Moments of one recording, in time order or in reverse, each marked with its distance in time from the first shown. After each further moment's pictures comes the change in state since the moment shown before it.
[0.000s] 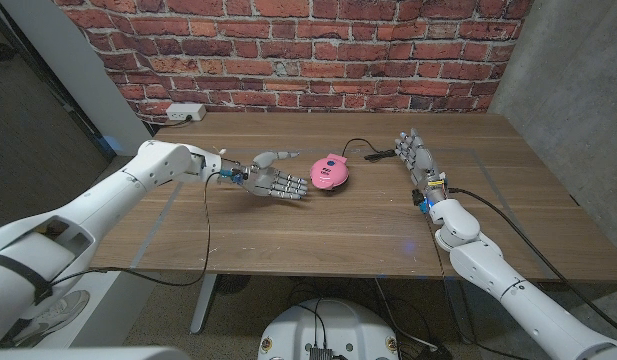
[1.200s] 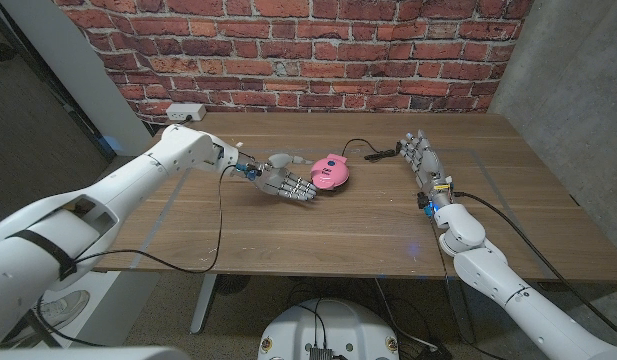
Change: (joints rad) left arm -0.121 -0.071 0.118 0.034 0.132 0.073 -0.022; left_hand 0.078 -0.001 0.015 -0.034 -0.005 0.114 0.011 0.008 -0.005 0.119 0.009 0.003 0.000 0.137 -0.027 0.000 0.000 0.095 -0.048 0.008 0.000; right arm -0.030 -0.001 0.022 0.004 0.007 0.054 0.009; right_hand -0.004 -0.004 0.000 0.000 0.000 0.000 0.000 0.000 0.000 0.004 0.004 0.000 0.000 0.009 -0.001 0.000 0.000 0.004 0.004 0.000 0.000
